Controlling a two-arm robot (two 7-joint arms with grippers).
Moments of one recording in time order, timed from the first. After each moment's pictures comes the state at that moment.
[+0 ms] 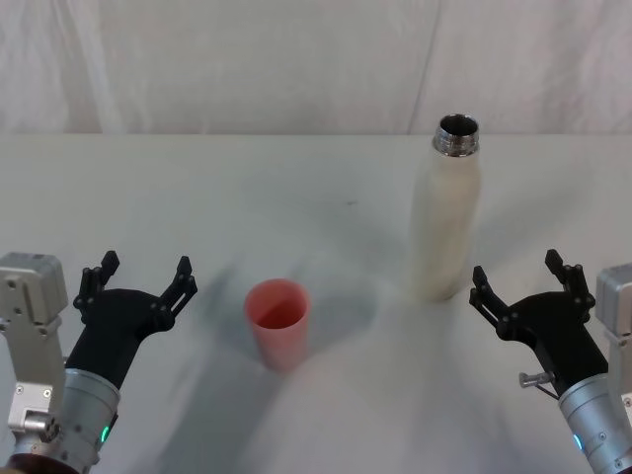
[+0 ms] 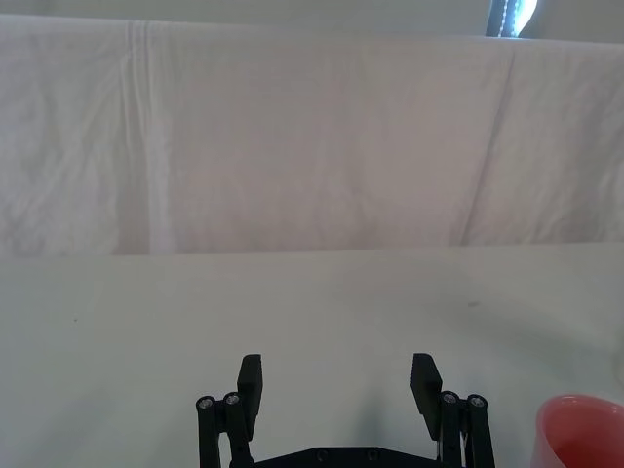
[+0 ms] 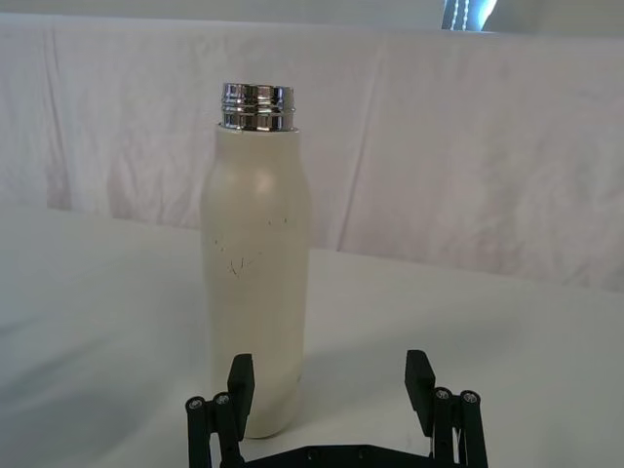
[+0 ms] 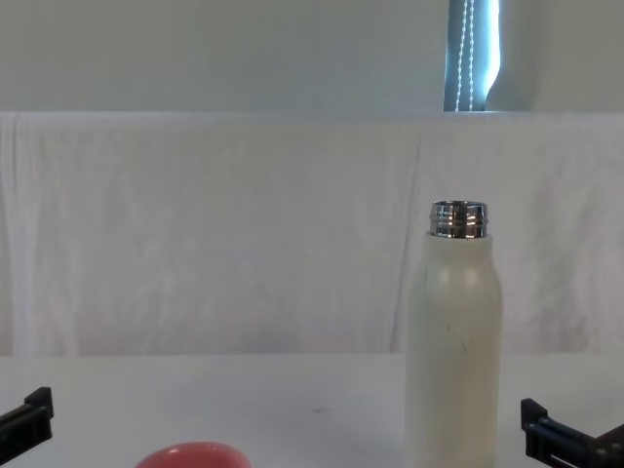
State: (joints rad) left arm 0.27 0.24 0.04 -1.85 -0.25 -0.02 -0.02; right arm -0.17 0.19 -0.26 -1.77 0.07 -0.06 -0.03
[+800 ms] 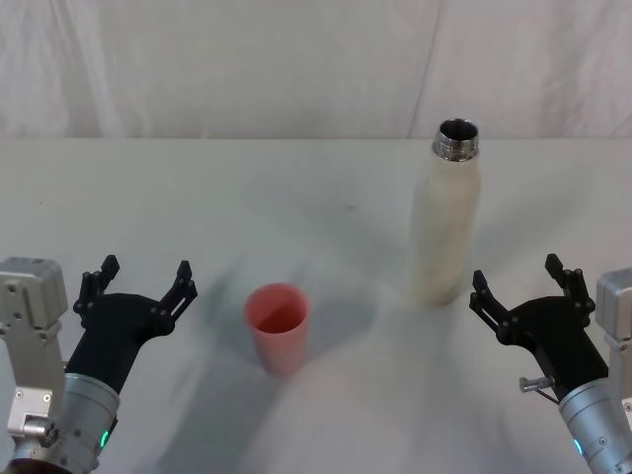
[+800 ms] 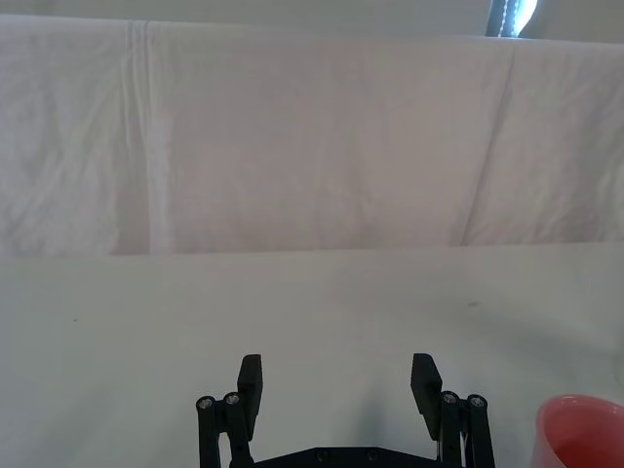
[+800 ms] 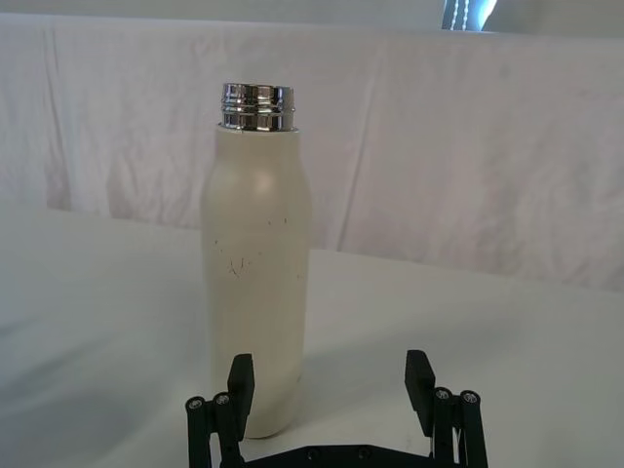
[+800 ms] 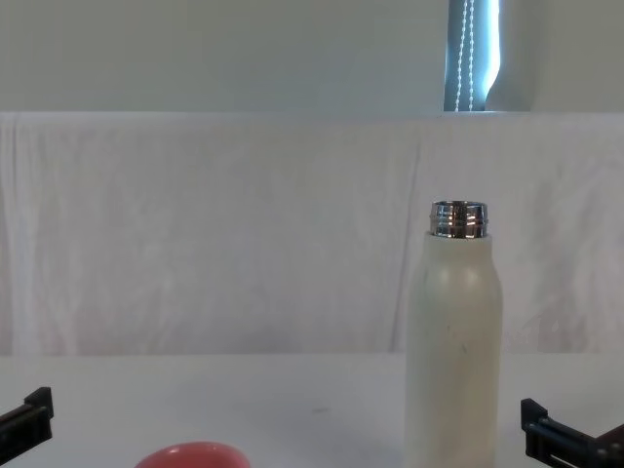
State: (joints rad) left arm 0.27 0.24 0.04 -1.85 -0.25 -0.02 -0.02; right arm -0.17 0.19 -0.26 -1.77 0.07 -0.06 -0.03
